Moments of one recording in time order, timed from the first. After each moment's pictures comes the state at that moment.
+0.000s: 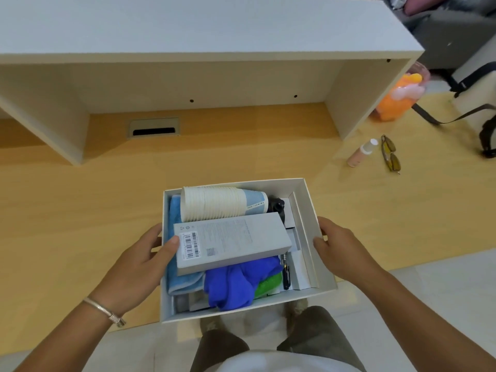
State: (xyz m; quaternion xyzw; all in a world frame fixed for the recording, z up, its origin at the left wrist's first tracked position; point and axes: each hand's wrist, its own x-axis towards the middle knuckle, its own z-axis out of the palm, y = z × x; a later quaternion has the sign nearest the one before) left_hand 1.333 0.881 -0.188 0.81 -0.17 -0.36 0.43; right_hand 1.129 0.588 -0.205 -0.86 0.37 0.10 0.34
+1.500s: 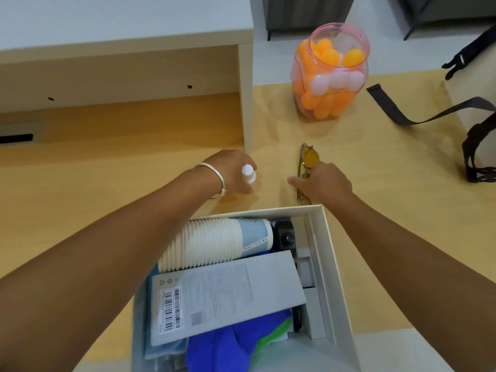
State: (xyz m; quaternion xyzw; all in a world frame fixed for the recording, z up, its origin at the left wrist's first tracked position) left_hand 1.273 0.314 -0.242 0.86 -0.39 -0.32 0.08; right_hand 1.134 0.148 -0.297 -0.86 0.44 0.16 0.20
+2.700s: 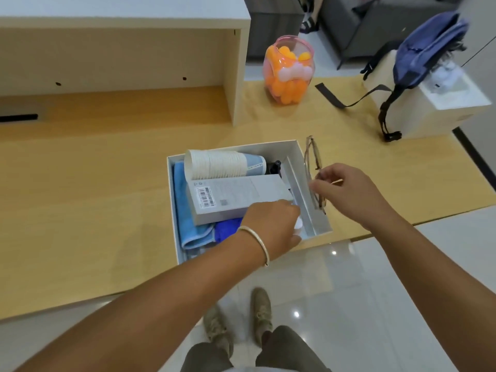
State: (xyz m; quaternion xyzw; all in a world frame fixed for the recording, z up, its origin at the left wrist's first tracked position) left_hand 1.041 0.443 -0.187 0.78 -0.59 -0.16 0.13; right_hand 0.945 0.294 -0.149 -0.82 0.42 -0.06 0.39
